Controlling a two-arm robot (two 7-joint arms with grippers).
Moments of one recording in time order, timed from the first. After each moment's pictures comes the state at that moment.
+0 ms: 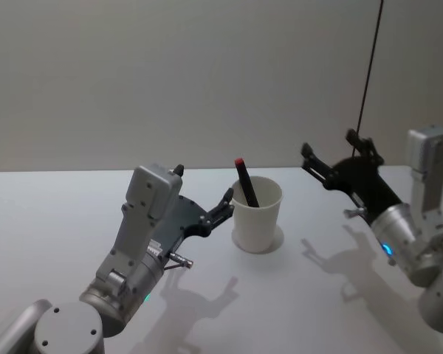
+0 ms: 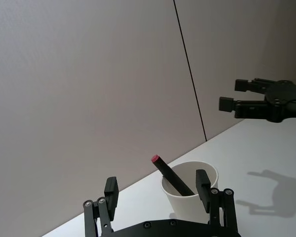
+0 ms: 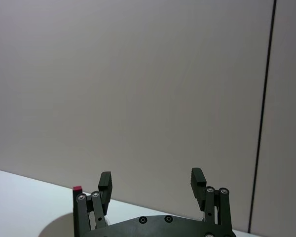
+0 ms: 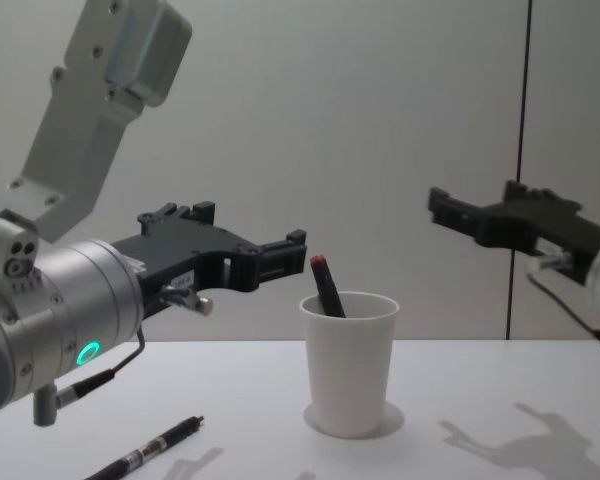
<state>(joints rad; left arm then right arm) -0.24 0.38 0.45 -1.63 -0.20 0.01 -0.01 0.39 0.15 -0.26 -1.23 0.25 -0.23 0.23</state>
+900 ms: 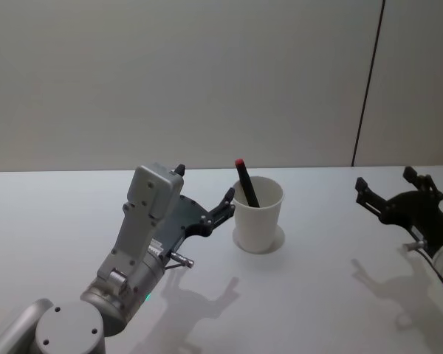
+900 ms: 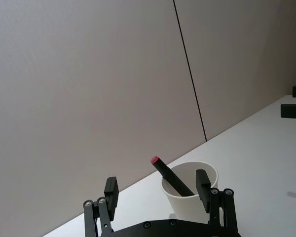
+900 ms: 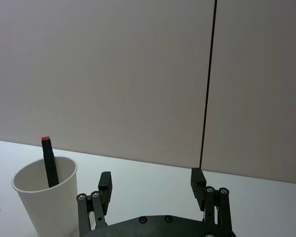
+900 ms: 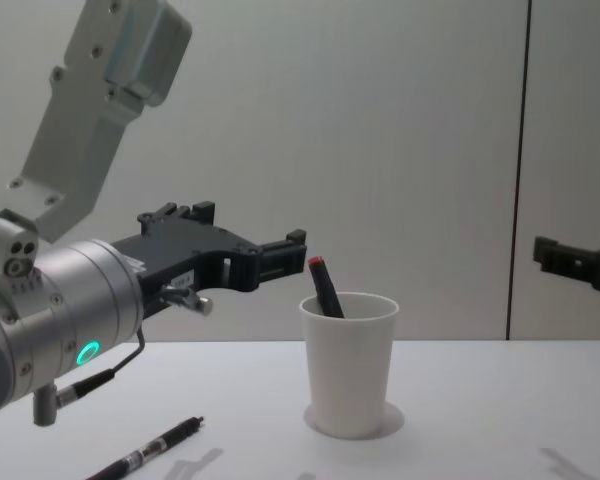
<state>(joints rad) -0.24 0.38 0.45 -1.63 -0.20 0.01 -0.01 0.17 0.29 -0.19 -1.54 0.31 0.03 0.14</state>
